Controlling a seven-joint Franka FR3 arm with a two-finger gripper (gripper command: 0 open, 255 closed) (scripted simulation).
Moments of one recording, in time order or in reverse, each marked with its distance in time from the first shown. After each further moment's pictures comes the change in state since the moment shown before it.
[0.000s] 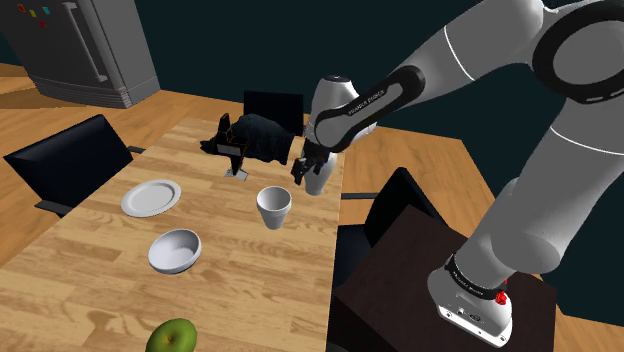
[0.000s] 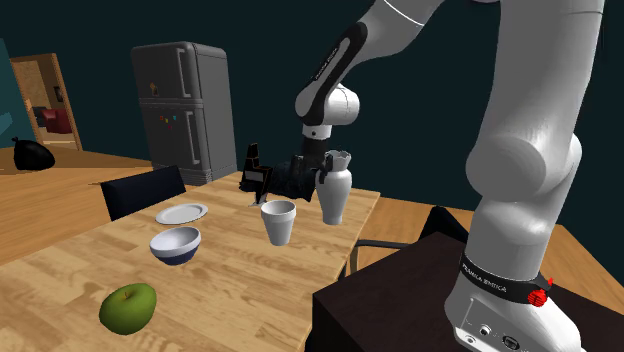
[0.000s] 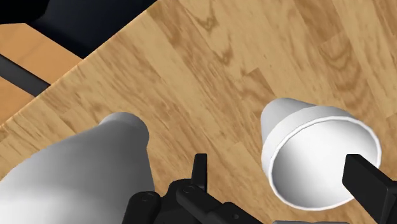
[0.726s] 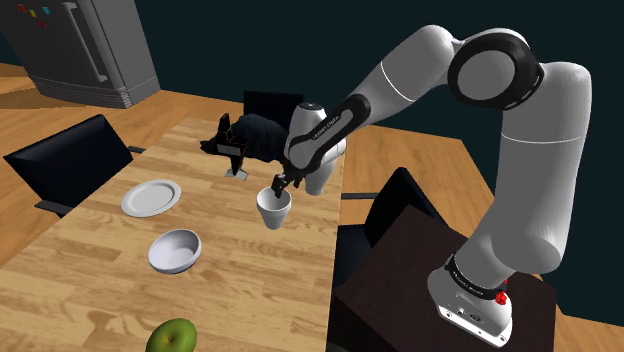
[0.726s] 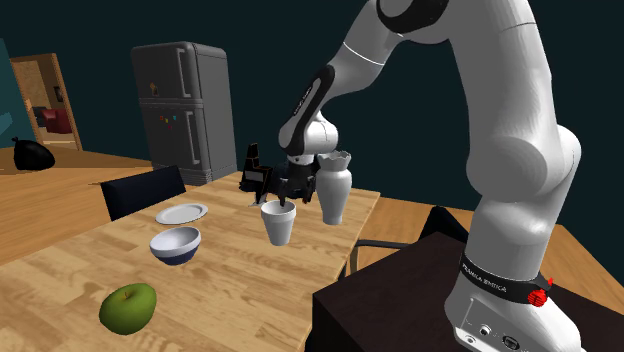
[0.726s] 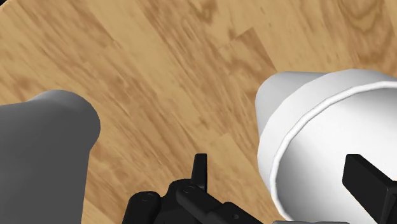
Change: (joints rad) arm 0.012 0.334 0.023 0.205 0.028 0.144 -0.023
